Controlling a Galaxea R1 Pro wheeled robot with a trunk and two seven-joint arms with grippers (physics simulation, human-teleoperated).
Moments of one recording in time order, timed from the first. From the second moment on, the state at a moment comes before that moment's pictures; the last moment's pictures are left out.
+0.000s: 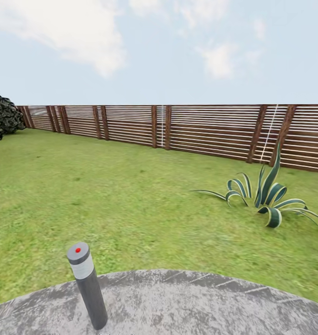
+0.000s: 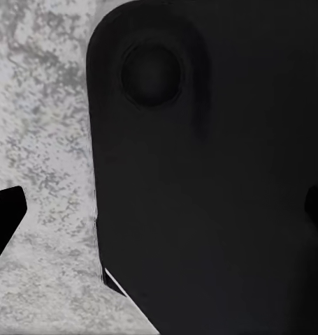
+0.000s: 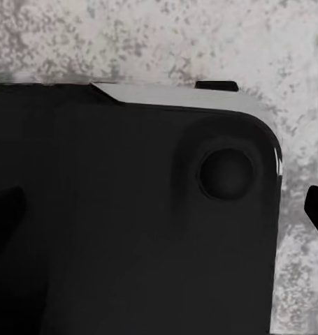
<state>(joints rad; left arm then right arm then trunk) 0.00 0.01 0.00 -0.03 0.00 0.00 -0.01 -0.01 0.05 0.00 -0.08 0.00 -0.12 0.00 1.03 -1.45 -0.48</state>
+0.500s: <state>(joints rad) -0.08 0.10 0.00 -0.24 0.00 -0.12 0.01 -0.01 -0.02 -0.01 -0.54 0.00 -0.17 0.00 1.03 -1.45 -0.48</state>
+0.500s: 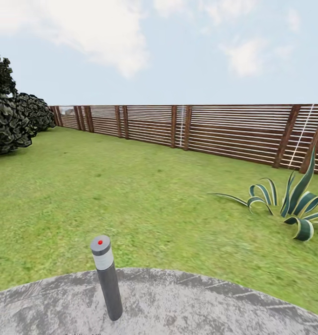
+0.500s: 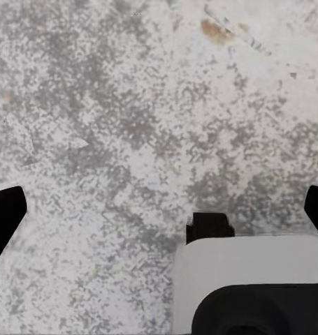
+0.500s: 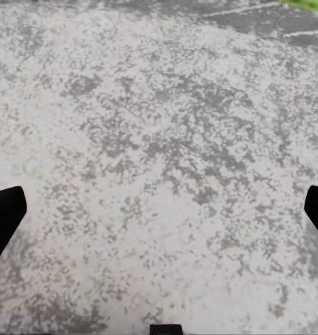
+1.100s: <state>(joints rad) -0.14 0.11 0.14 -0.26 0.03 -0.26 0.00 -0.01 -0.02 -0.01 -0.54 0.00 -0.31 0.00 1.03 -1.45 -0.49</state>
